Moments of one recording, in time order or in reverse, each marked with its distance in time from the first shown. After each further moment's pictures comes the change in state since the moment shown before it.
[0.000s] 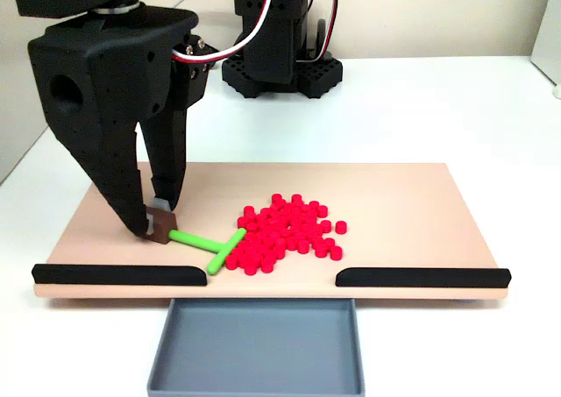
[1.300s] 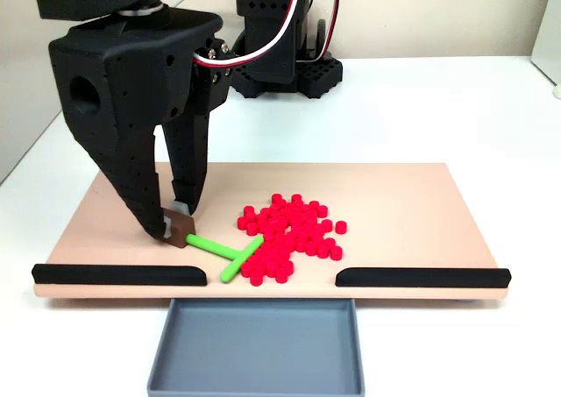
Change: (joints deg) arm -2.1 0.0 0.0 0.0 7.3
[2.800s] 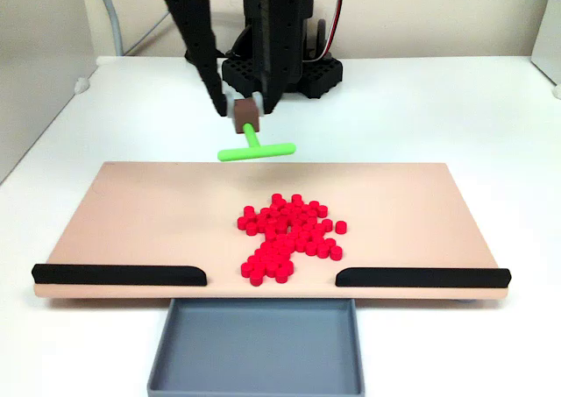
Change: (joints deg) arm -9.1 29.3 20.6 2.5 61.3
